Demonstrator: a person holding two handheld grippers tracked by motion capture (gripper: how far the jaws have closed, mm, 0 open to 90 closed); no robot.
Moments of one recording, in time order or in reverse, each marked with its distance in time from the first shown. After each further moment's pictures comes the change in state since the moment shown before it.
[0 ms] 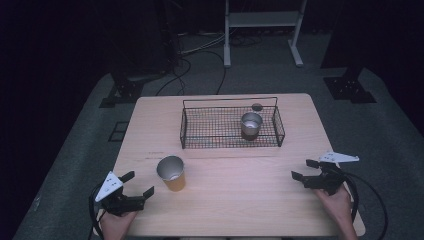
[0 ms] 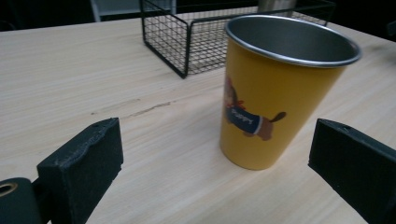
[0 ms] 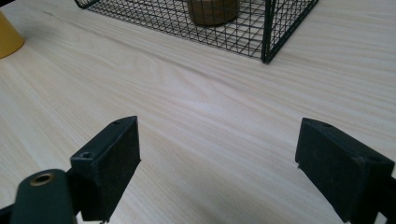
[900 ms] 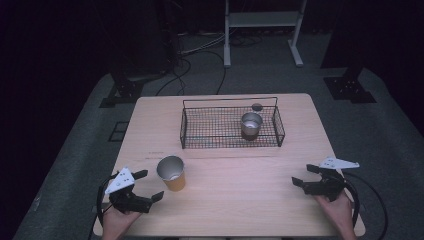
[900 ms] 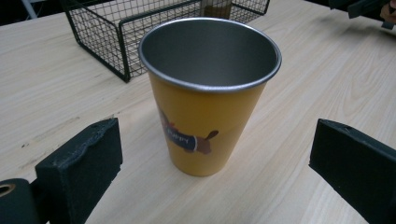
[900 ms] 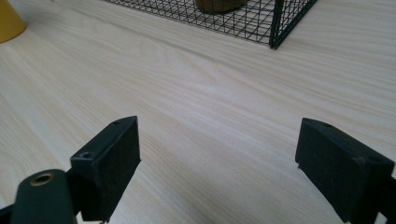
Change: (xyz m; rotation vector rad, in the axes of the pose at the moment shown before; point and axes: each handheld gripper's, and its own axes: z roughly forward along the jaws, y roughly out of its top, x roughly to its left) left arm -0.017 0.031 0.015 0.118 -0.177 0.113; right arm 0.008 -0.012 -0.004 0.013 -0.006 -0.024
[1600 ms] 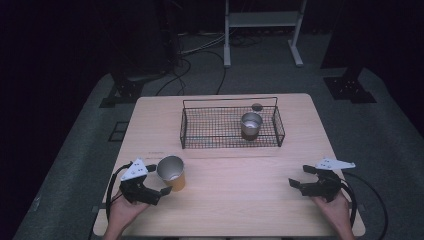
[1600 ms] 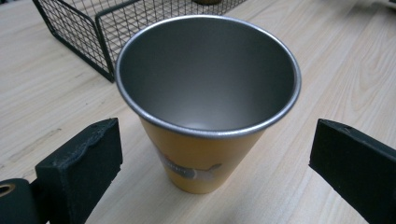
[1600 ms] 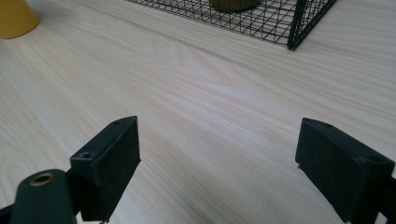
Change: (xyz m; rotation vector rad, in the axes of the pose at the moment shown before) left arm 0.005 0.020 0.028 0.112 -0.039 0.032; right arm 0.006 0.001 0.005 0.006 0.031 -0.024
